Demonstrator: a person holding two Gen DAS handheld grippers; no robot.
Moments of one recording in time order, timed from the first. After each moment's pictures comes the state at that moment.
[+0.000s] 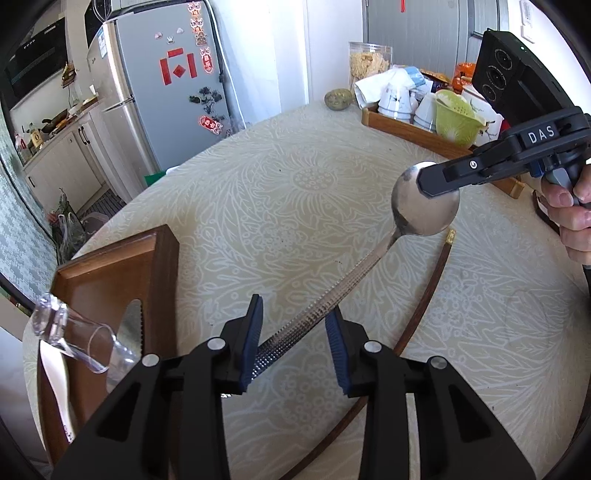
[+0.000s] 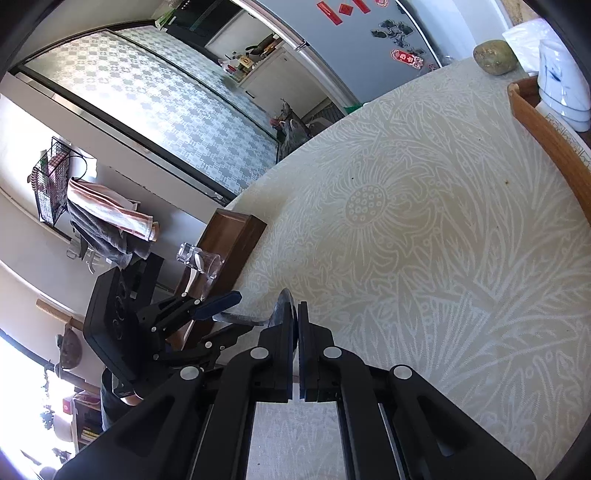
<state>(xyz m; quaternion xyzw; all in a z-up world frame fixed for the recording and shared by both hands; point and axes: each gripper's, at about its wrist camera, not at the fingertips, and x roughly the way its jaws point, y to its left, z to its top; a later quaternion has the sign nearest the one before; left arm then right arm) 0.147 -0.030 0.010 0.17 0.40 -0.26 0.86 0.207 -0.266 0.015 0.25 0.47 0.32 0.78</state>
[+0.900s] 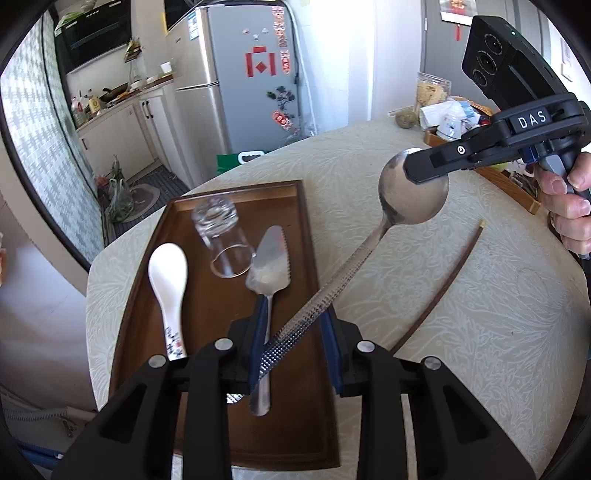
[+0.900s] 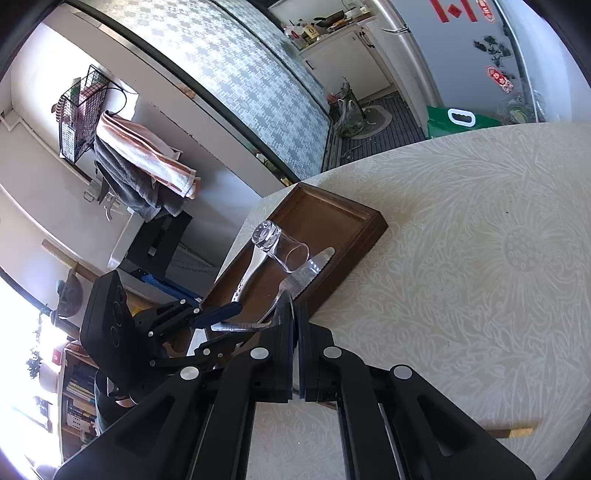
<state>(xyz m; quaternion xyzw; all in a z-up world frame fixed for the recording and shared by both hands) 0.106 0.085 0.040 0.12 0.40 -0.17 0.89 0.216 -0.127 0.062 0.16 0.47 0.41 0.76</state>
